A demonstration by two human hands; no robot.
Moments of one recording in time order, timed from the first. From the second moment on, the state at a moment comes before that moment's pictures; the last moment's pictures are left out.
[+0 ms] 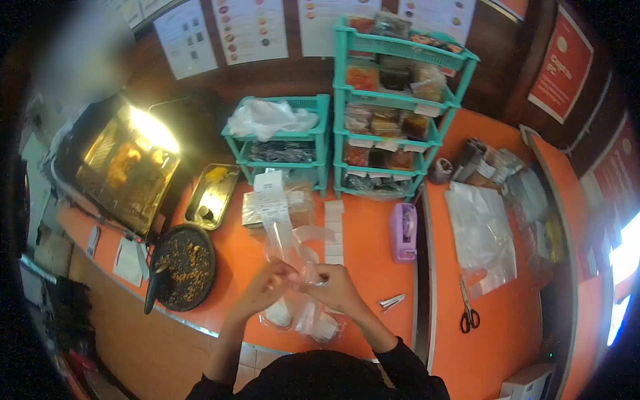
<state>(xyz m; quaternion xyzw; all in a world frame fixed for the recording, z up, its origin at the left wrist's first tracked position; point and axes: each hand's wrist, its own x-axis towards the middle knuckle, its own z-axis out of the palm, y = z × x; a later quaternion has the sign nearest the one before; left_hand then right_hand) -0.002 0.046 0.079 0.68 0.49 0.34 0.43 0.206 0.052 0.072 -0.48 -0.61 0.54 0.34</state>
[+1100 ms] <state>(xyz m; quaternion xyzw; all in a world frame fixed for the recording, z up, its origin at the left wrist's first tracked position) -0.063 0.034 0.042 0.63 0.59 0.45 0.23 0.205 0.073 0.047 -0.65 -0.50 0.18 0.54</state>
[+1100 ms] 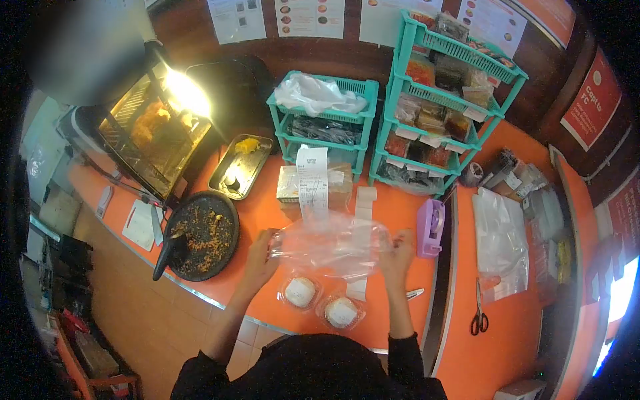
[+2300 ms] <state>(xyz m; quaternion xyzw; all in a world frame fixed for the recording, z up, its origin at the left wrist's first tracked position) -0.063 0.056 -0.014 0.77 0.51 0.38 -0.03 0.161 0.091 0.079 -0.57 -0.71 0.24 0.33</state>
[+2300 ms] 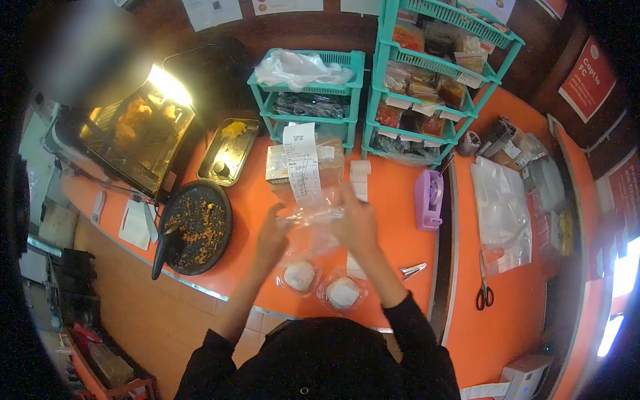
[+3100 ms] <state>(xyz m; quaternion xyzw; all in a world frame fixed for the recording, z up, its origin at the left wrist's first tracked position) -0.094 0.069 -0.039 0.63 0.74 0.11 0.18 0.173 0.109 -0.048 -0.65 -0.72 0.25 0.05</state>
